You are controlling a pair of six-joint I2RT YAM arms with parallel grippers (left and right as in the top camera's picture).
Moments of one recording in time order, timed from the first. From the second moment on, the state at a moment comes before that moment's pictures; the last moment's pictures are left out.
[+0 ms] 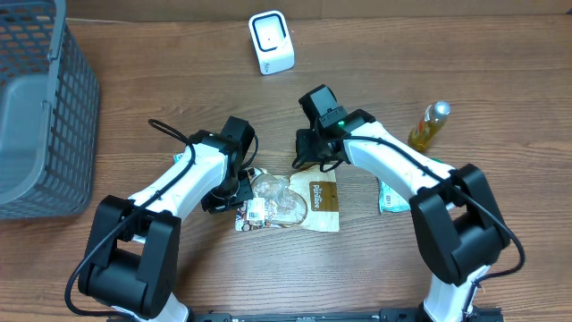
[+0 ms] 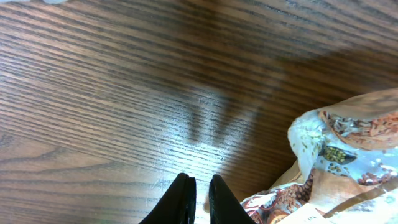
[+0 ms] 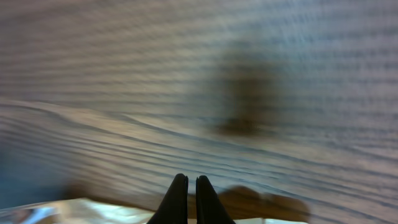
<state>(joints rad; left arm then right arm) -0.36 1.77 1.07 -0.96 -0.03 -0.63 0.53 1.96 1.34 -0.61 -0.08 0.49</state>
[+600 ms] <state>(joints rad) -0.36 1.77 1.09 -0.99 -0.02 -0.58 0.51 1.99 1.36 -0.76 -0.06 0.49</state>
